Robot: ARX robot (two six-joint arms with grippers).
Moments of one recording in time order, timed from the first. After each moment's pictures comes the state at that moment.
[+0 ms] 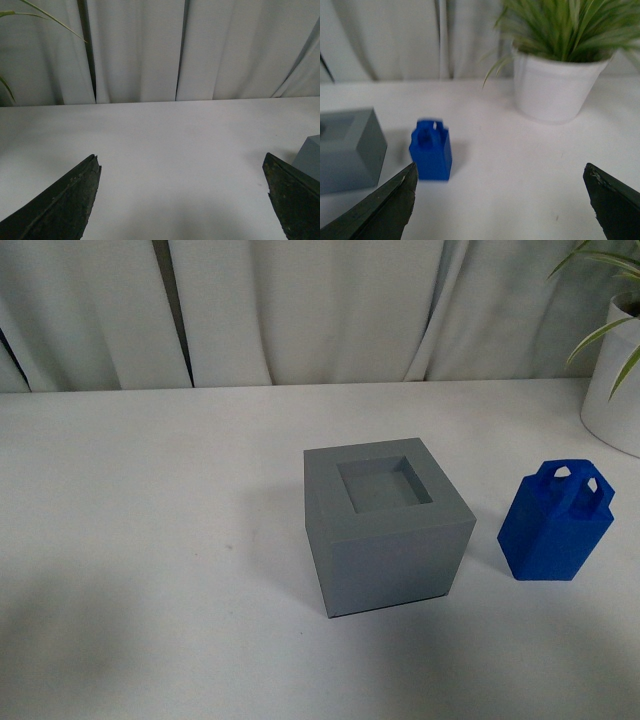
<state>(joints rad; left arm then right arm) 0.00 0.00 0.02 0.00 0.00 0.00 -0.02 0.08 0.05 -0.12 -0.06 -0.02</state>
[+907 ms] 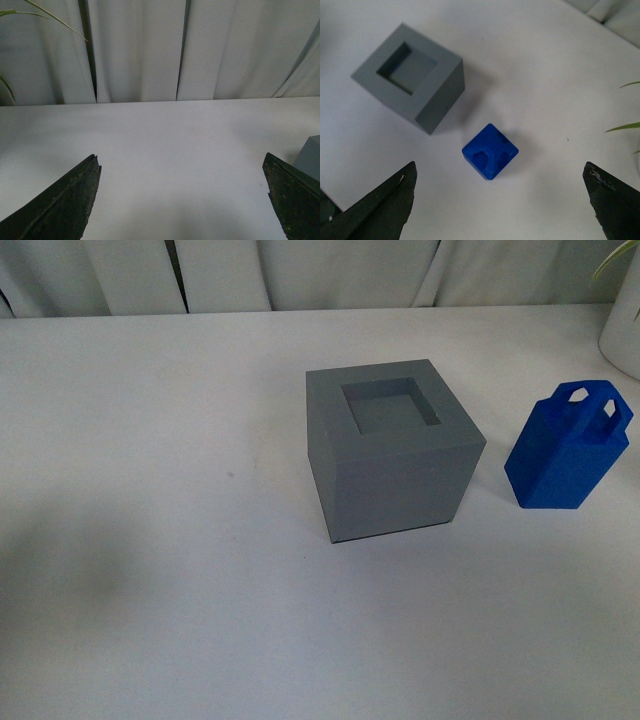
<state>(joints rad) 0.00 0.00 0.02 0.00 0.00 0.00 -0.06 1.36 1.05 -0.60 -0.57 -0.70</state>
